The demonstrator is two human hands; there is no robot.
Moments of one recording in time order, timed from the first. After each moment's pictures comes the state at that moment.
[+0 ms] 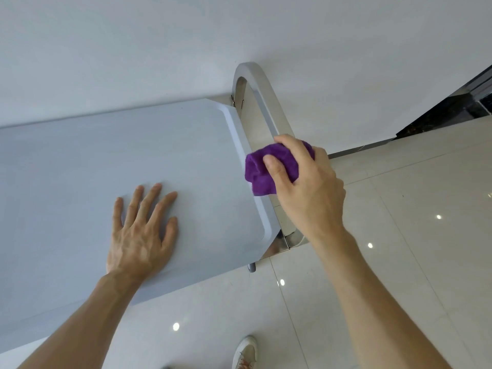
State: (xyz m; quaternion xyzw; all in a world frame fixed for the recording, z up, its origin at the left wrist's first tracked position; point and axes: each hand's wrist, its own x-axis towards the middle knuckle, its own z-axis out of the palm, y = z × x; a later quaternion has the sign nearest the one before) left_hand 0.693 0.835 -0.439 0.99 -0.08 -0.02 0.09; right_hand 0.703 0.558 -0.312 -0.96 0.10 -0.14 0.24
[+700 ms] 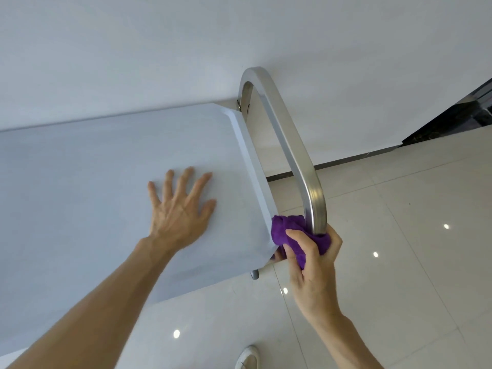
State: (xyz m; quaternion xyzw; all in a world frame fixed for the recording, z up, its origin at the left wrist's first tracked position) left_hand 0.737 0.778 -0.421 0.99 -0.09 -0.08 0.10; right_hand 0.603 0.542 -0.422 -0.90 0.01 -0.23 0.37
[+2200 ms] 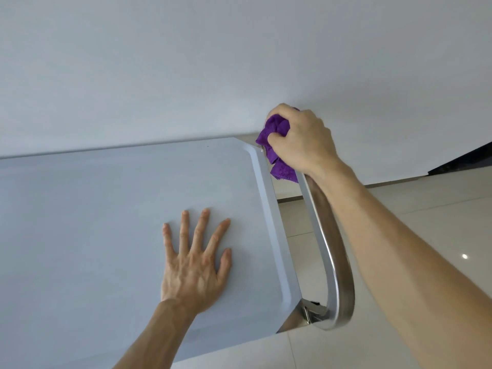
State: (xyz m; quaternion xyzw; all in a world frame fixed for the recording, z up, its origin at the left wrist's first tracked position) left_hand 0.734 0.768 -0.443 0.99 -0.09 -0.05 0.05; right_hand 0.912 0.566 -0.304 -0.97 0.02 0.01 0.25
